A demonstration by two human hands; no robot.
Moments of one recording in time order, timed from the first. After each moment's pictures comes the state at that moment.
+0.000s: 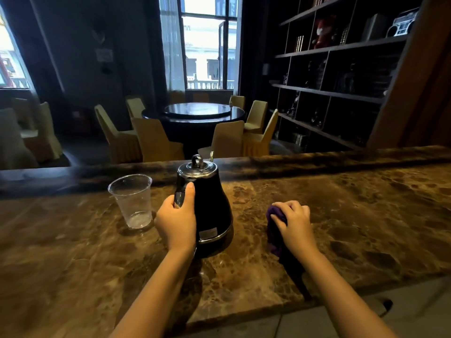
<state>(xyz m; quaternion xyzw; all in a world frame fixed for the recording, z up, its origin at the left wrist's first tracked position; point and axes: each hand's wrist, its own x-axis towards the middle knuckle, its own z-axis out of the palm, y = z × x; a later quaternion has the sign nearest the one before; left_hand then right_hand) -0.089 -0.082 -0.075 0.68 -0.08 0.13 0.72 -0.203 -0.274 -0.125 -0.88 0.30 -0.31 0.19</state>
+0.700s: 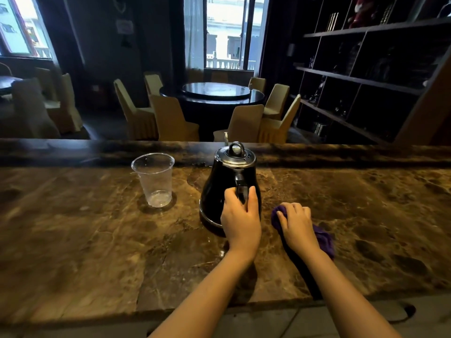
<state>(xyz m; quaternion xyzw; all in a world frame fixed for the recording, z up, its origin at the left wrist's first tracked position) -0.121 -0.122 -0.105 0.71 -0.20 0.13 0.67 -0.170 -0.261 -0.156 -0.92 0.31 -0.20 0.15</state>
